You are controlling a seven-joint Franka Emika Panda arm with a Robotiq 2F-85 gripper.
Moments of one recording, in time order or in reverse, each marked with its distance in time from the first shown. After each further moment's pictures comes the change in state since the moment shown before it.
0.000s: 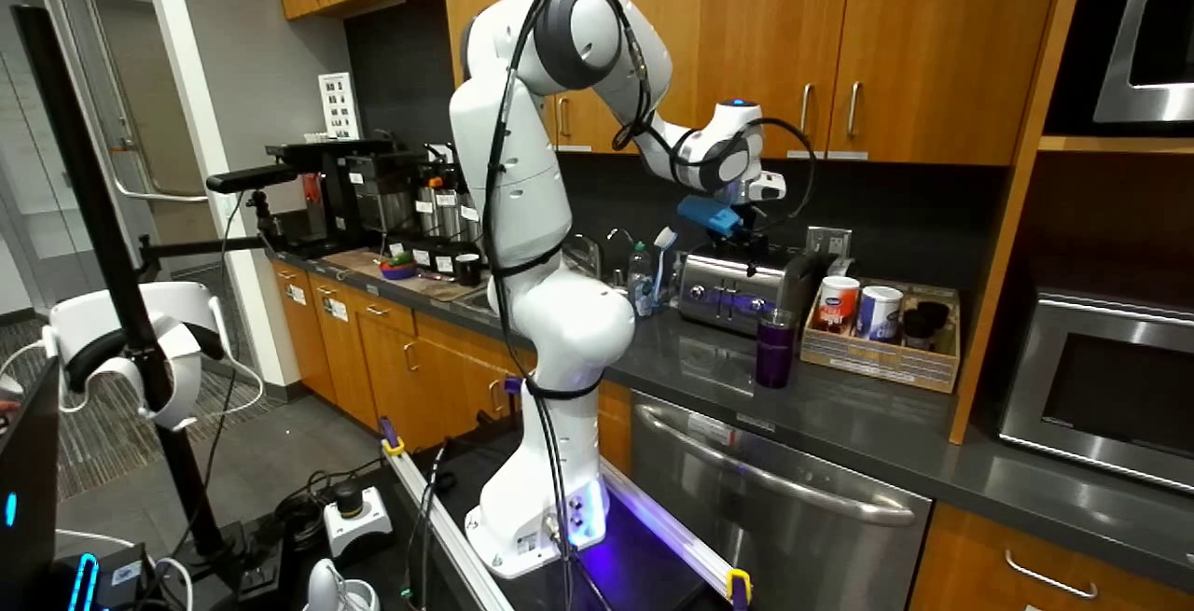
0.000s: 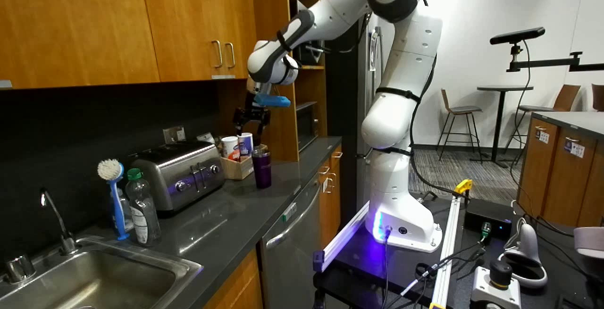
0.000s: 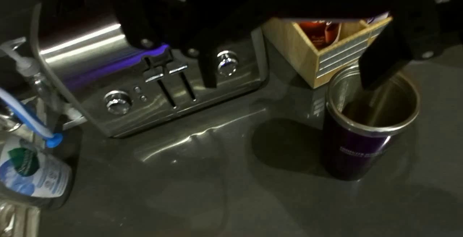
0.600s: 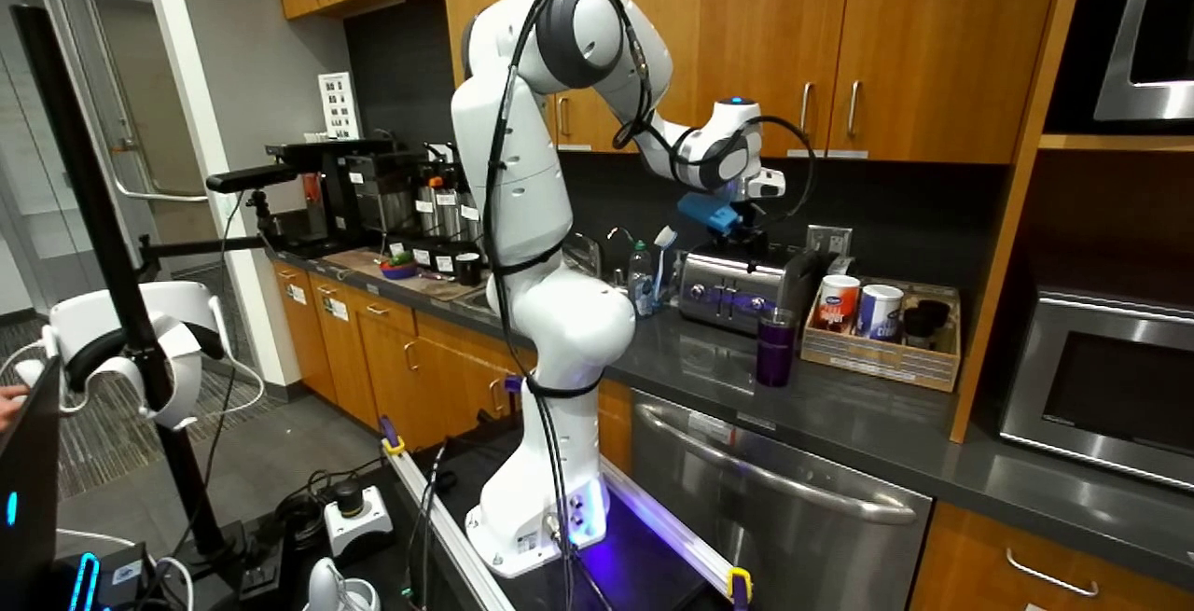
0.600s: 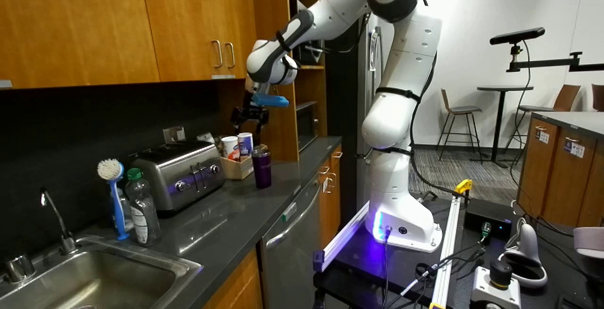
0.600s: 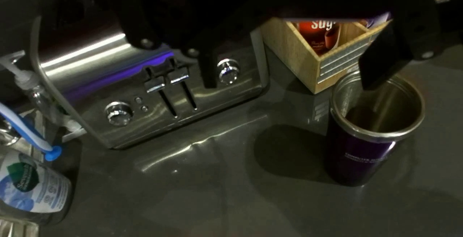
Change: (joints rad) arm 0.013 0.016 -0.008 0.018 0.012 0.009 0.023
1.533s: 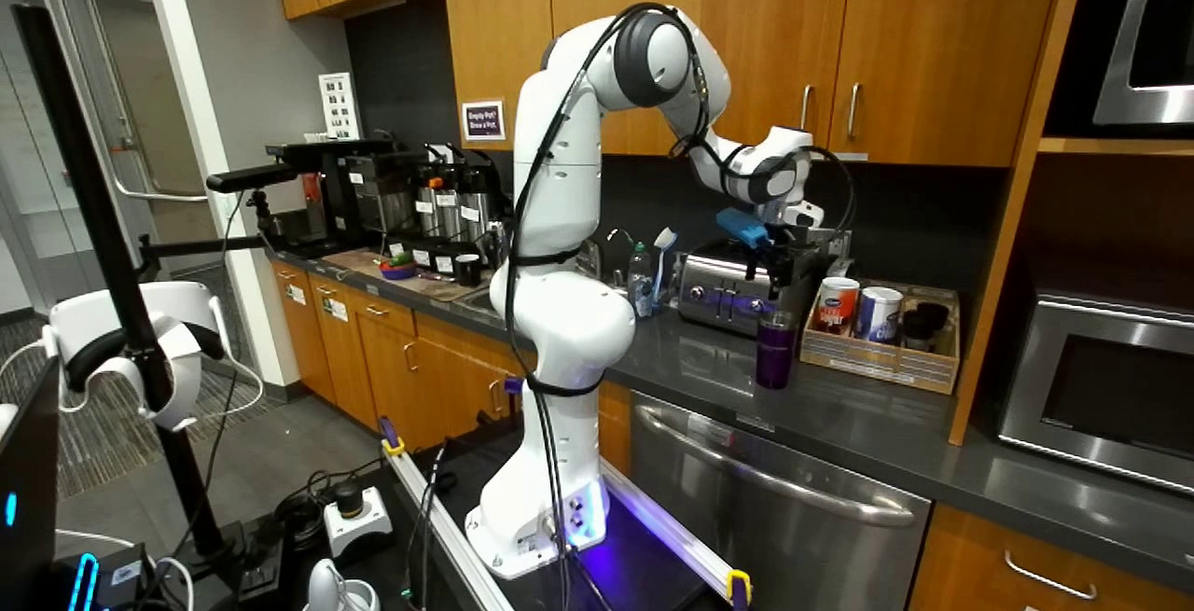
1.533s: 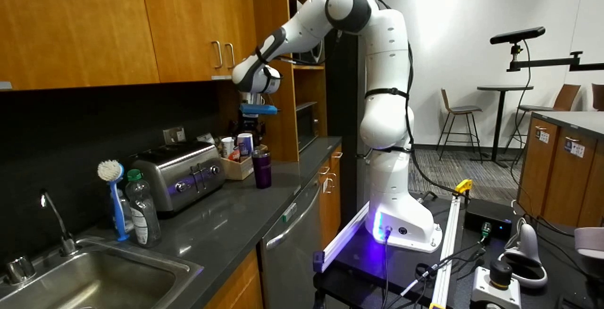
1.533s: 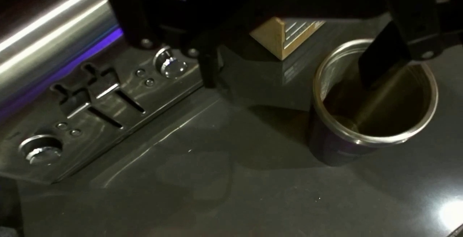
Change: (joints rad) arm -0.033 0.323 -0.057 0.287 -0.001 -0.188 0.151
